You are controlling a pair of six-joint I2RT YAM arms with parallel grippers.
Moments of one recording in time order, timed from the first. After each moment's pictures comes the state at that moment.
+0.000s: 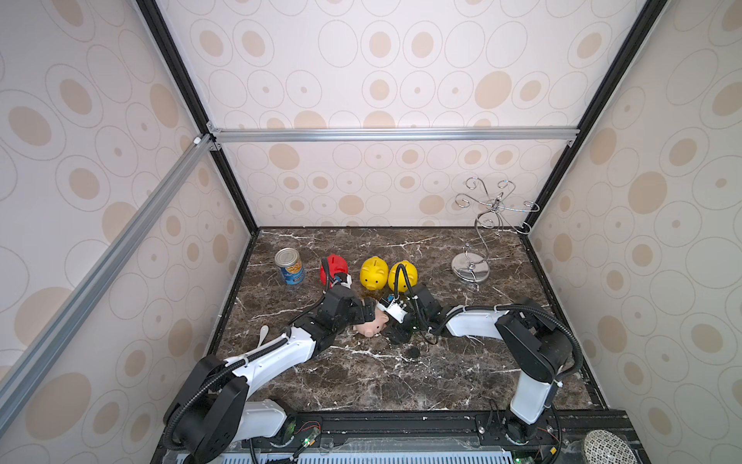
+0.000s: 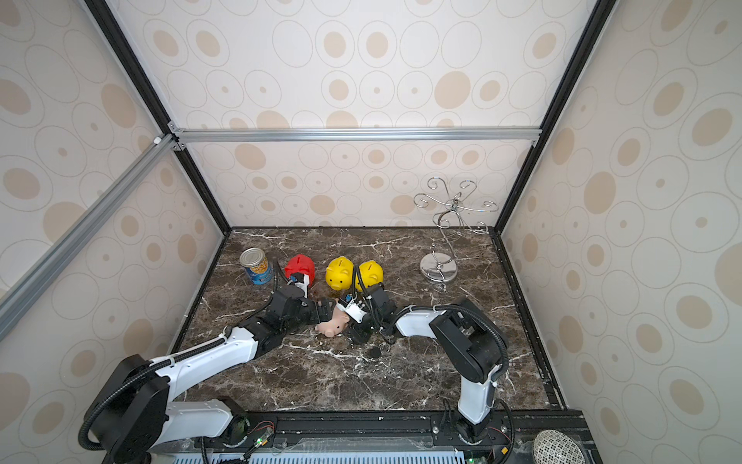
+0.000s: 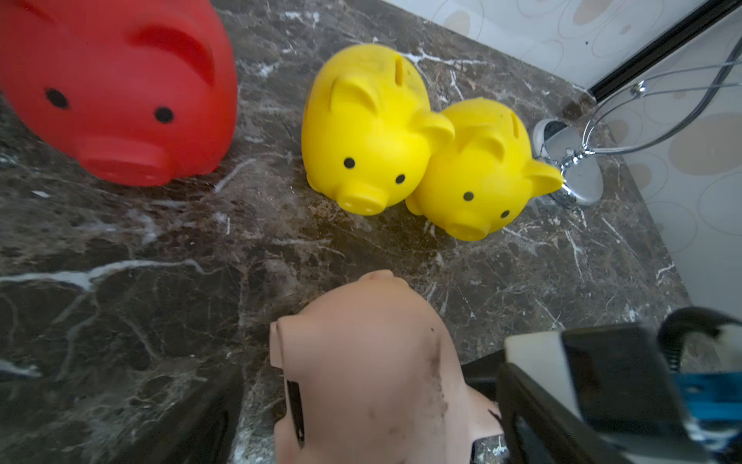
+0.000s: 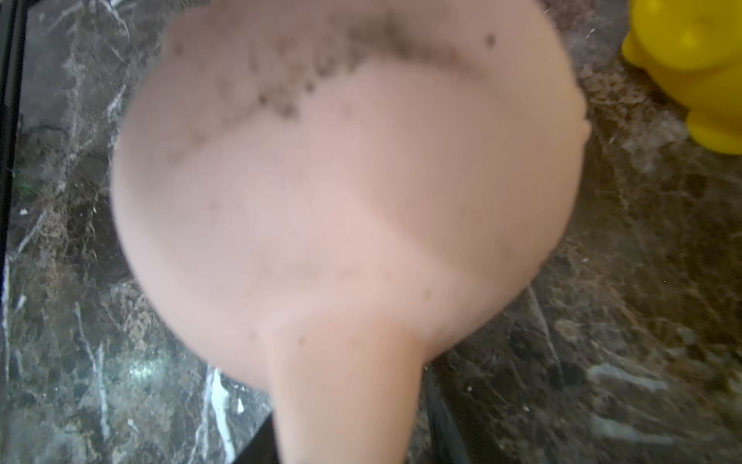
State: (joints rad) left arm -0.59 1.27 0.66 -0.02 -0.11 -0.59; right arm 0.71 1.83 0.90 0.06 -0.44 -0.16
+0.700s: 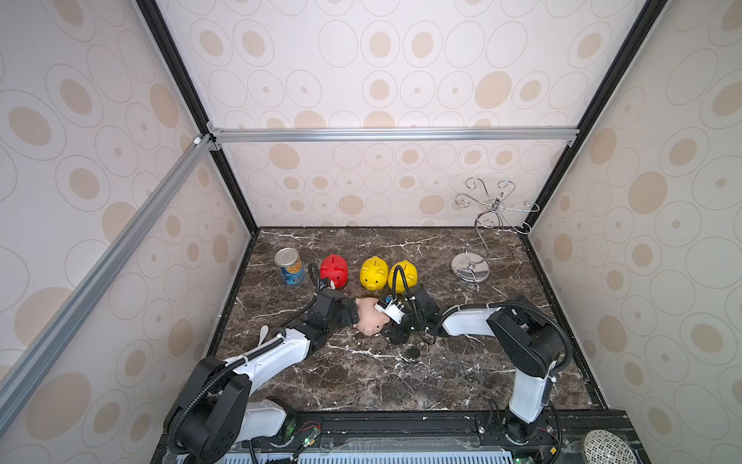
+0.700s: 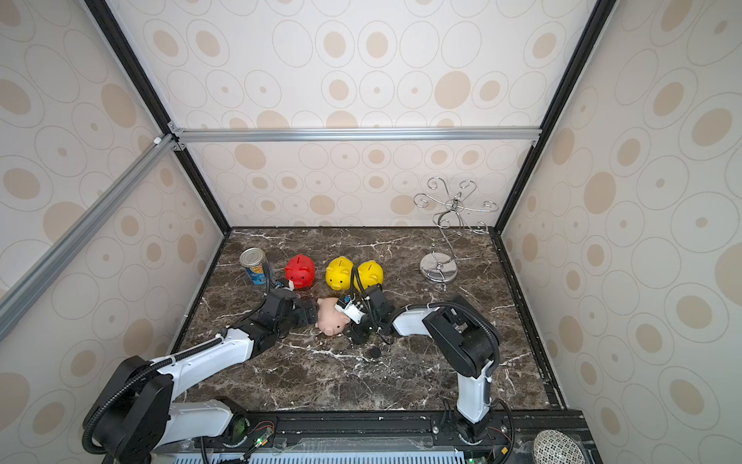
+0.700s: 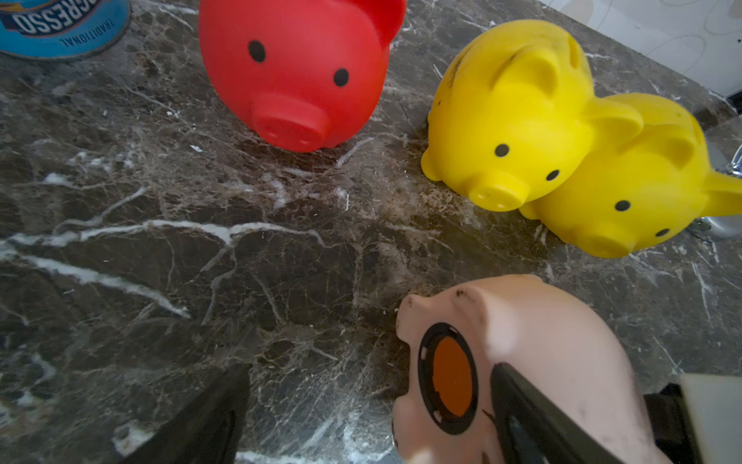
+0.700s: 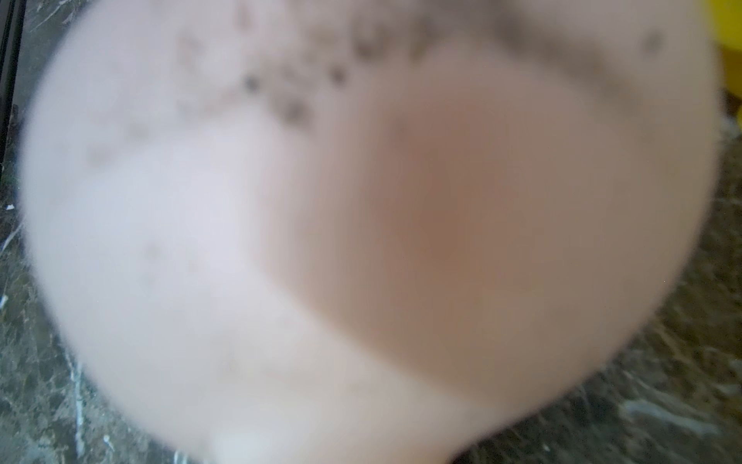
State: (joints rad) left arm -0.50 1.29 0.58 -0.06 -0.18 -0.61; right arm 0.71 1.87 0.91 0.10 -0.45 -0.16
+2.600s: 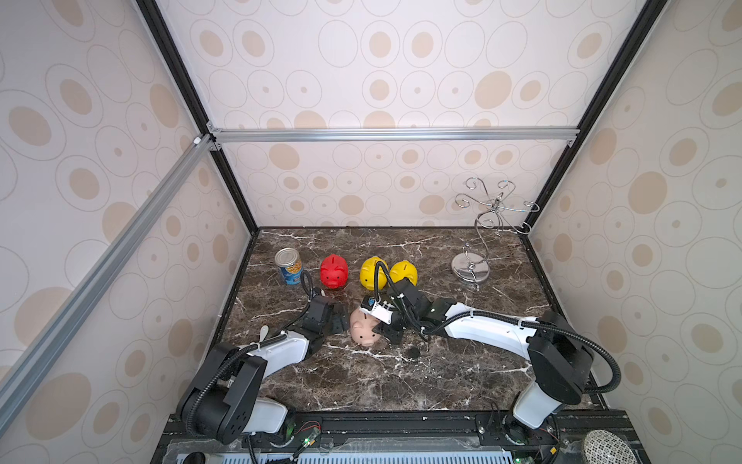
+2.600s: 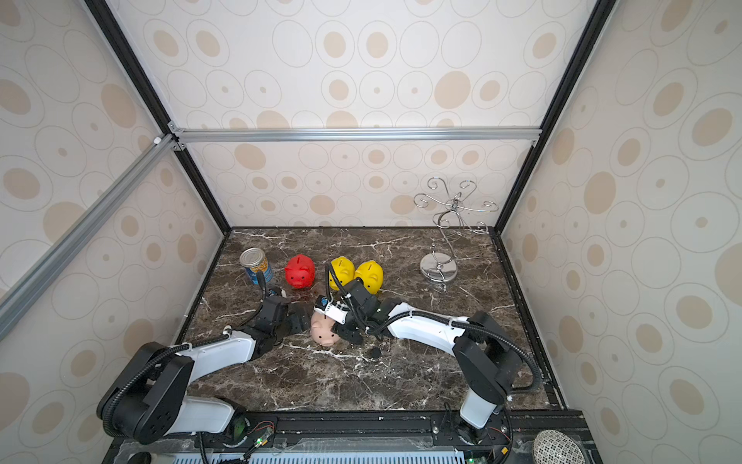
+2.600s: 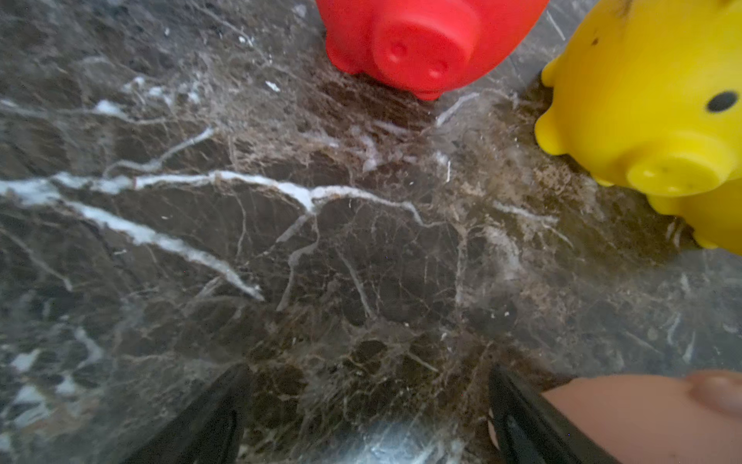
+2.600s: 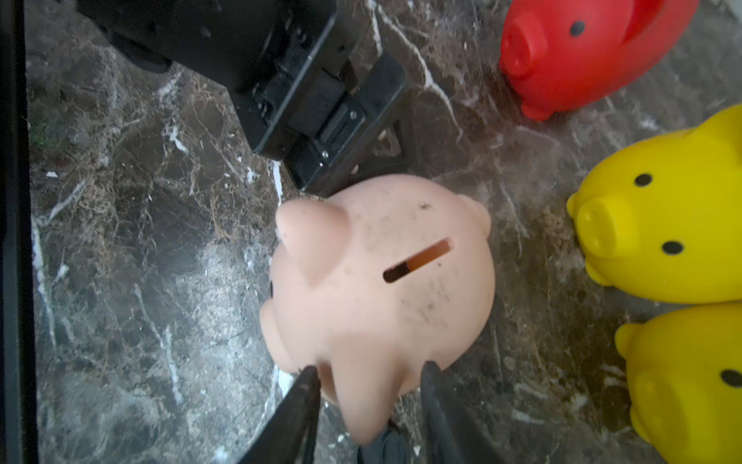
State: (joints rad) left arm -0.39 1.38 0.47 0.07 -0.16 -0.59; right arm 0.89 1.67 1.10 -0.27 -0.17 -0.28
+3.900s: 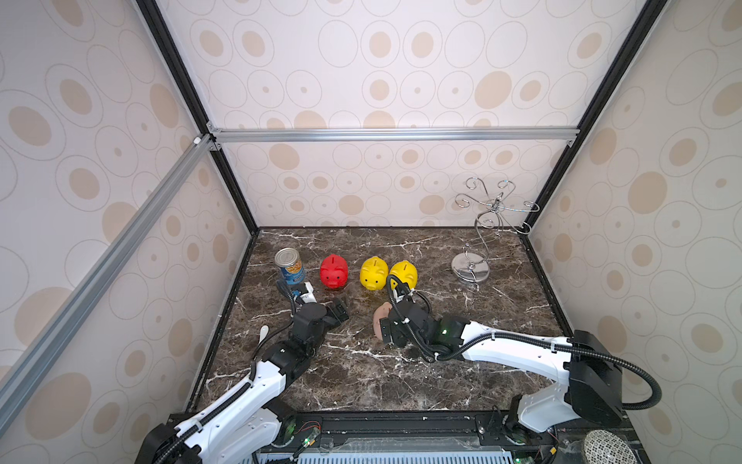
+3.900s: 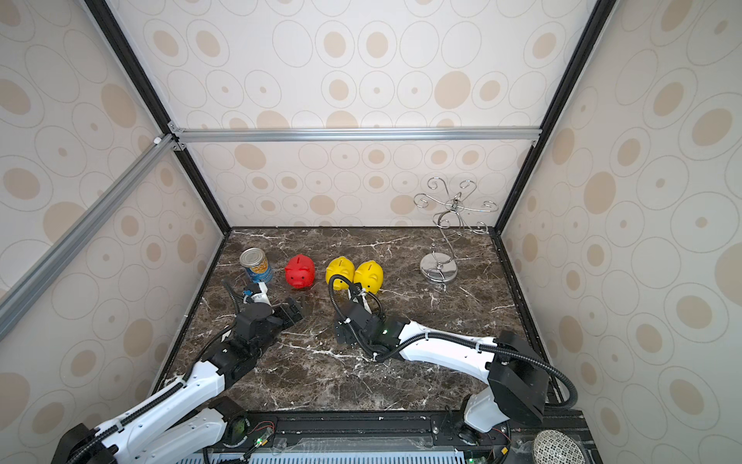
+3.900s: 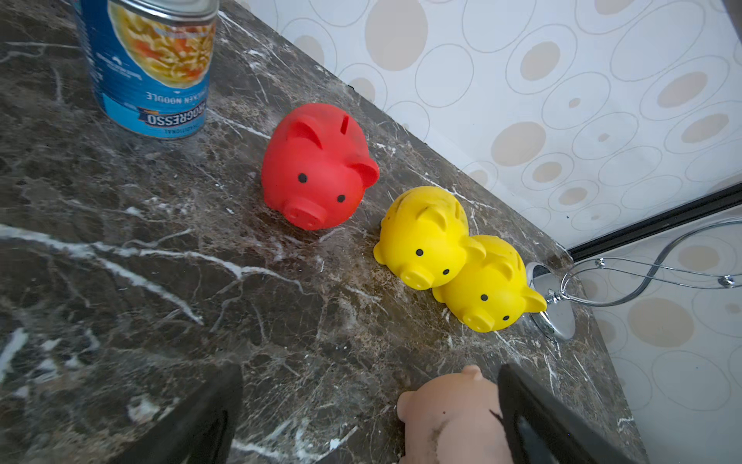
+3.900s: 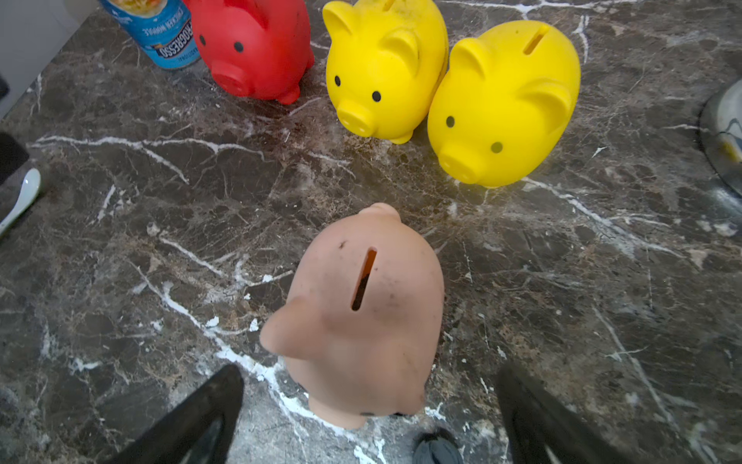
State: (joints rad) left arm -0.53 0.87 0.44 -0.03 -0.32 -0.81; right arm 1.06 1.50 1.04 -0.41 0.45 0.63
